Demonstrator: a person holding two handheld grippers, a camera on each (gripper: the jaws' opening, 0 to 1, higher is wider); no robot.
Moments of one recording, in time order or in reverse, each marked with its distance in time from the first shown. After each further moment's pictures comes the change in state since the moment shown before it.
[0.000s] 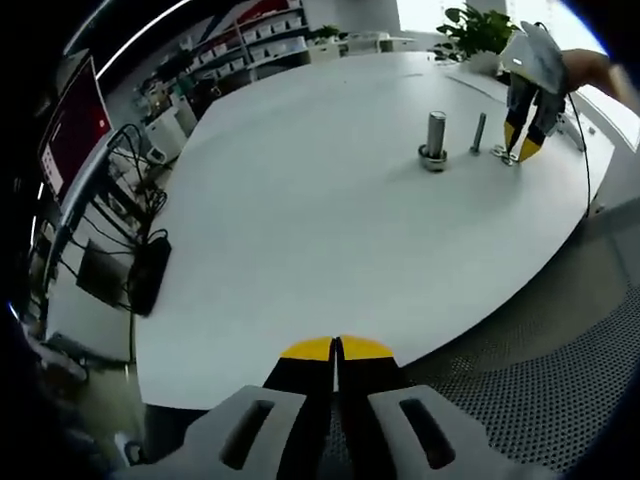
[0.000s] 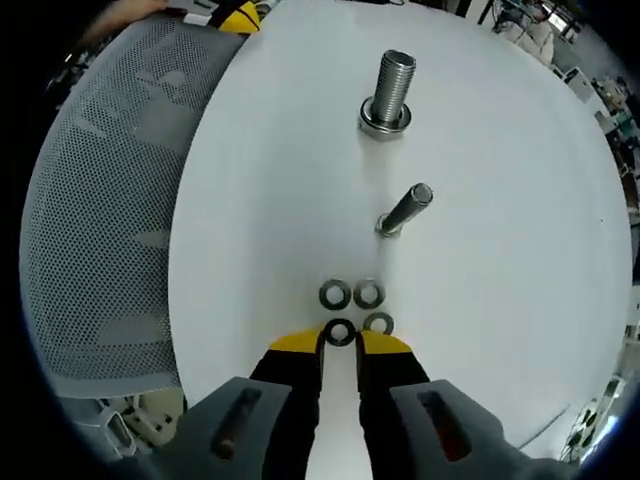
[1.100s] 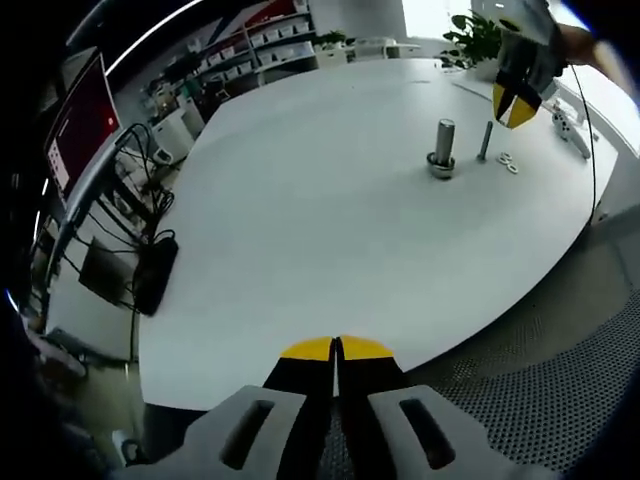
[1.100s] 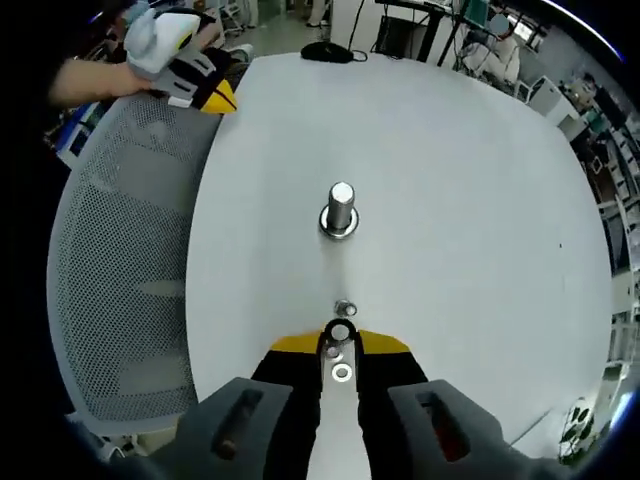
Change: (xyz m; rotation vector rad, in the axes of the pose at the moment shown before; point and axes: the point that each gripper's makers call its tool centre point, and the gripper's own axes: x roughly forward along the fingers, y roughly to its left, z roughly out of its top) left arm -0.001 0.007 0.002 -0.020 -0.026 0.018; right arm -0.059 -0.025 0.064 0.070 -0.161 -0.084
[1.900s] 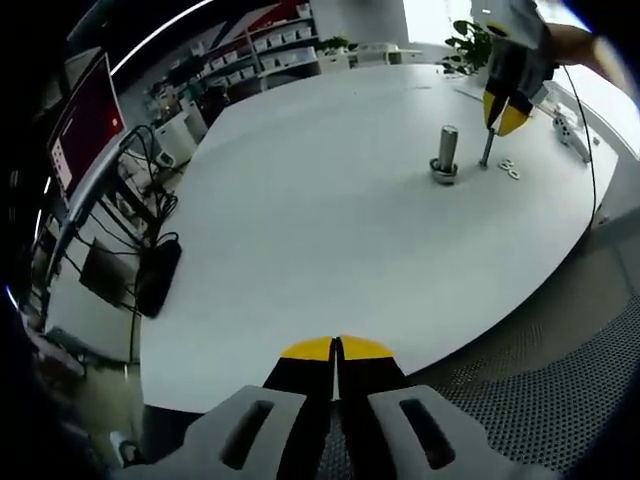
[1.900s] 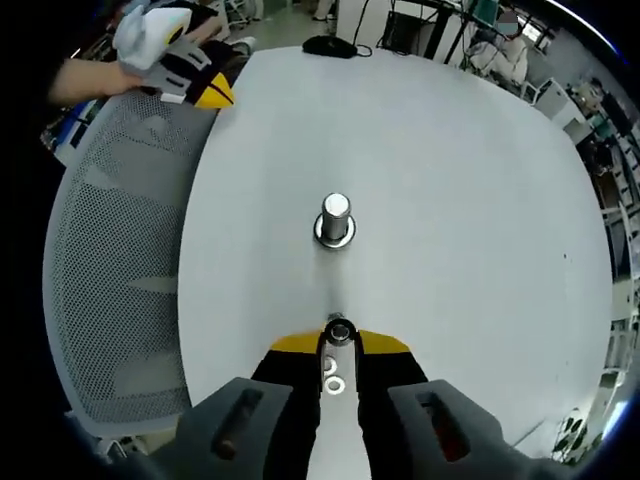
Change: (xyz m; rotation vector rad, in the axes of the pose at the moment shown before) left arm 0.000 0.003 0.002 -0.007 -0.026 0.005; right arm 0.014 -0.005 0.009 -0.019 0.031 0.013
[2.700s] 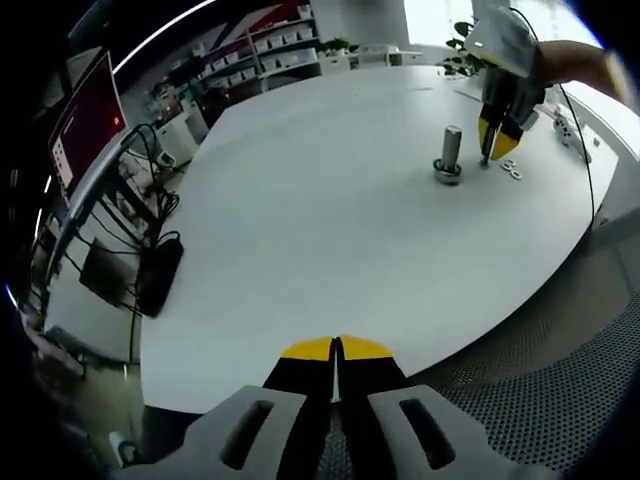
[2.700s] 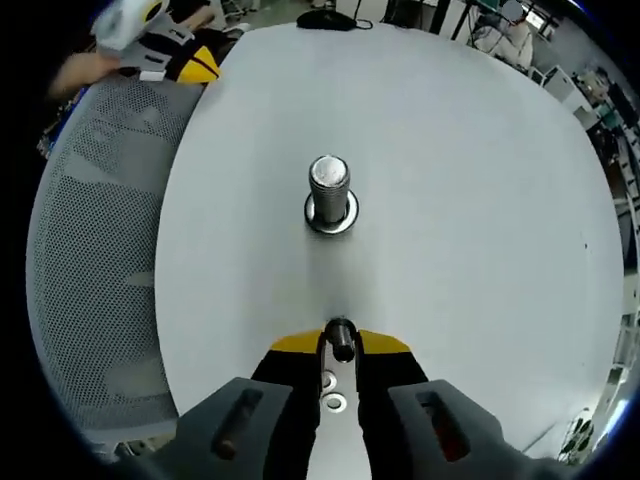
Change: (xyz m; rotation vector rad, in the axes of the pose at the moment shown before) left arm 0.002 0.004 -0.001 -0.004 -0.006 0.001; right arm 0.041 0.001 -0.013 0.014 0.064 0.028
